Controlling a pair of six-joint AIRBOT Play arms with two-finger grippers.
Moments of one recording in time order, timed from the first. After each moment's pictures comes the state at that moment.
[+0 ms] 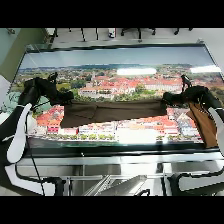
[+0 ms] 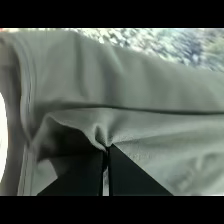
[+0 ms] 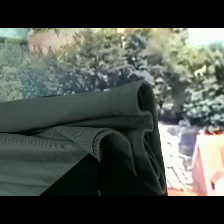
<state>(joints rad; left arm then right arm) -0.03 -1.68 1.47 -1.83 1.15 1.51 -0.23 -1.60 1.16 2.22 -0.87 -1.90</state>
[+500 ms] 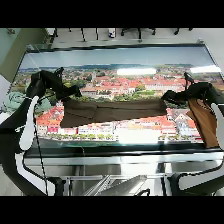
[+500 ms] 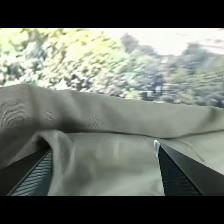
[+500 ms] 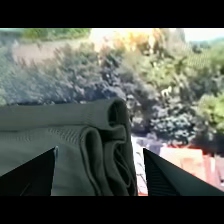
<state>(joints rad) -0.06 -1.83 1.74 -1.90 1.27 1.51 -0.28 -1.70 1.29 2.19 -1.00 -1.92</state>
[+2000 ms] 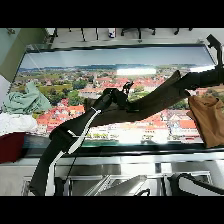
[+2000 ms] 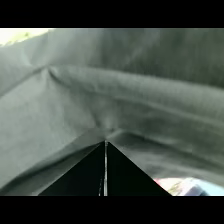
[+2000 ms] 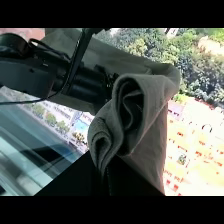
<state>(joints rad) -0.68 -2.19 2.02 -2.16 1.04 1.49 -0.30 -1.30 1.54 2.40 -1.60 -2.00</state>
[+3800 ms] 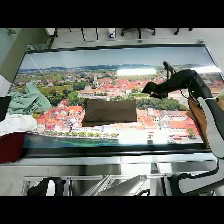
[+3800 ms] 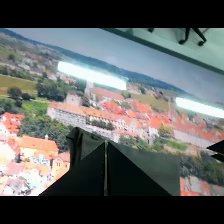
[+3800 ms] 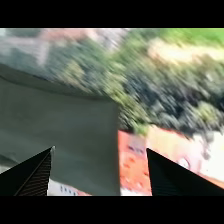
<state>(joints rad) 0.37 -0.49 1.15 -2.20 1.21 1.63 -0.03 -1.64 1.41 2.26 -1.14 -1.74</state>
